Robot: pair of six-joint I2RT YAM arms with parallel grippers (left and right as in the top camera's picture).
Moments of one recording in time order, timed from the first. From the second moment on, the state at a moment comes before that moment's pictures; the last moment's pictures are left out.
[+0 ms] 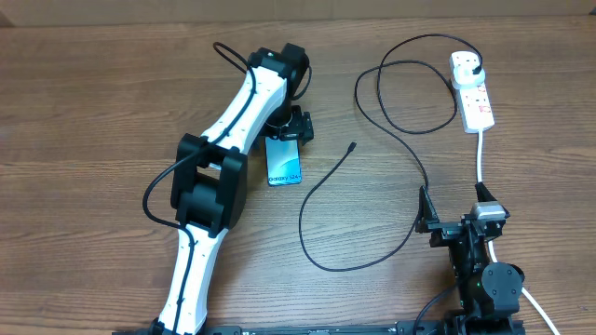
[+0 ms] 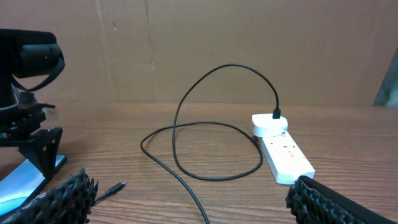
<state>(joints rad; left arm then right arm) -0.41 2.44 2.13 -1.33 -0.01 -0.56 0.04 0.01 0.02 -0.04 -0.03 0.01</state>
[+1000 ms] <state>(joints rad) -0.42 2.38 1.95 -1.18 -0.01 -0.60 0.04 0.01 0.02 -0.04 -0.03 0.01</state>
